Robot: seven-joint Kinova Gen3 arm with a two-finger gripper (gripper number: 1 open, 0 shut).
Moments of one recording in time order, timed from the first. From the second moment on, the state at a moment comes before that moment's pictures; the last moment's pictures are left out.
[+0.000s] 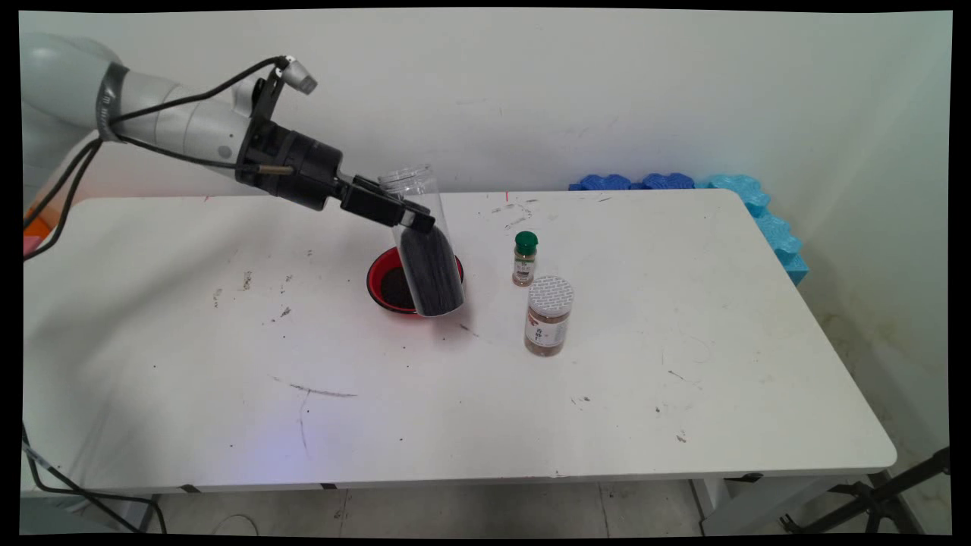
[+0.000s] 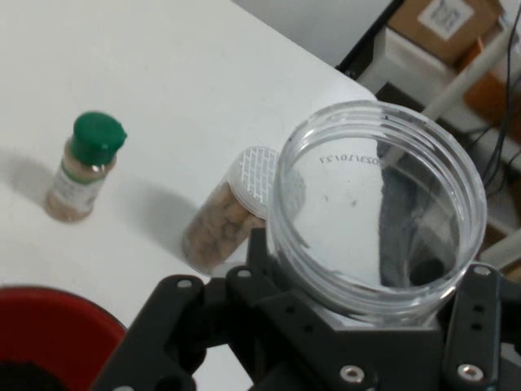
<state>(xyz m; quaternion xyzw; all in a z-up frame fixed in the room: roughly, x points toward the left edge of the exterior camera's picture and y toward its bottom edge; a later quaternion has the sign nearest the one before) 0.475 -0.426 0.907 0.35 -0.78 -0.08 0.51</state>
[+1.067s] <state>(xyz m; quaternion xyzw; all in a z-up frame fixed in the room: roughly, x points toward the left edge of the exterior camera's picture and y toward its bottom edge) 0.465 -0.384 0.932 0.17 -0.85 0.04 0.50</state>
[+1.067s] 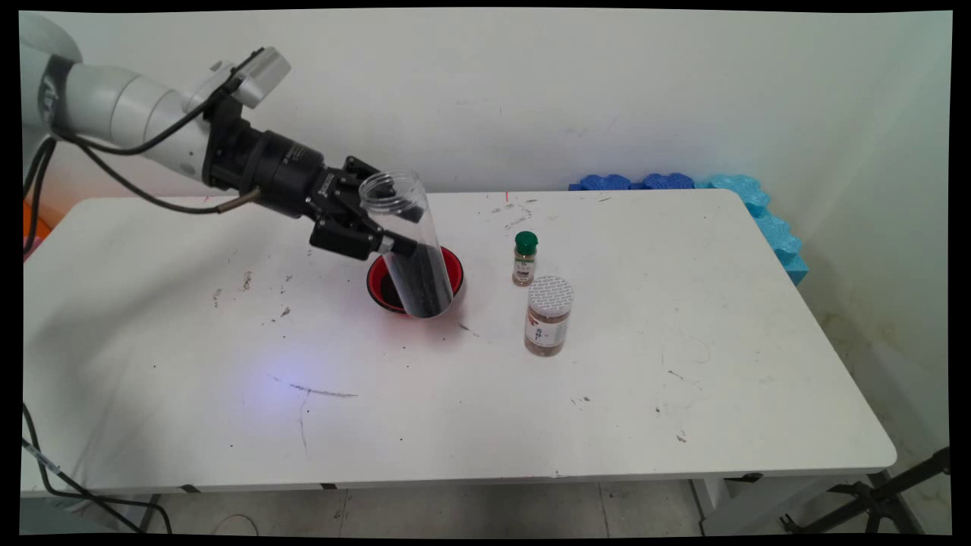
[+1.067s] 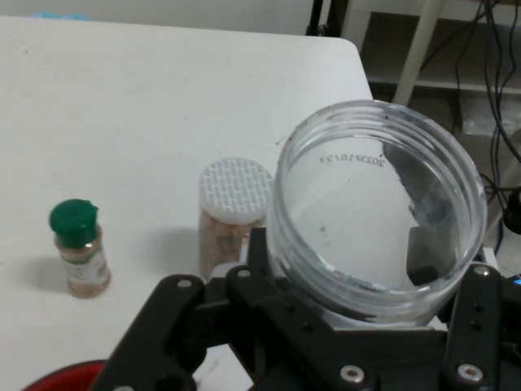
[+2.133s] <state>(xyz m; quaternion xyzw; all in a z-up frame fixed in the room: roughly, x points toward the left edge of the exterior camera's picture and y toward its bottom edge) 0.450 -0.333 0.875 0.15 -0.86 0.05 0.48</state>
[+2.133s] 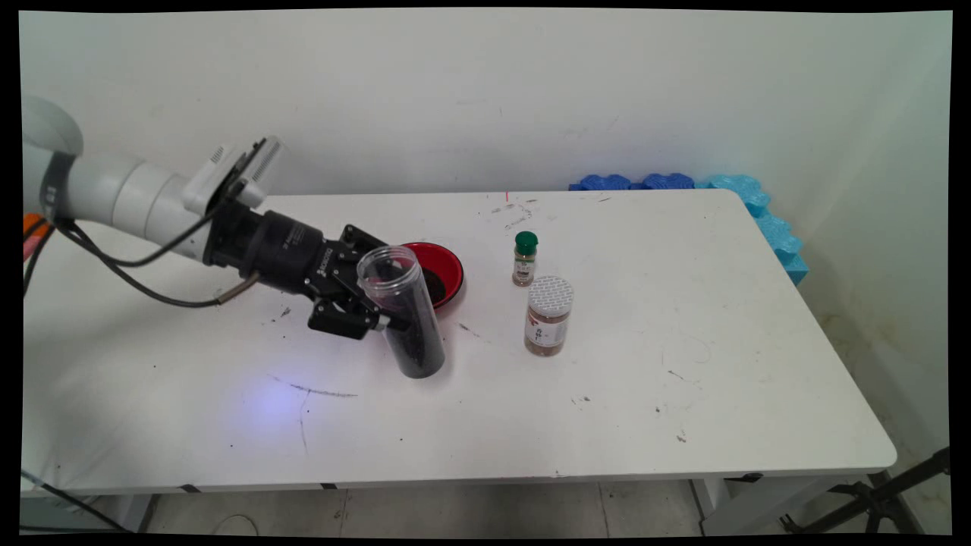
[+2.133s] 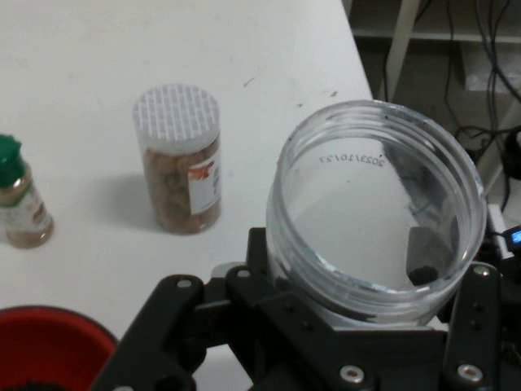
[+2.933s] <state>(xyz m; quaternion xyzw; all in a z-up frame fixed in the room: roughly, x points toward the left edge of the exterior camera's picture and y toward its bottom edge) 0.448 -0.330 0.833 0.17 -0.87 0.06 0.46</state>
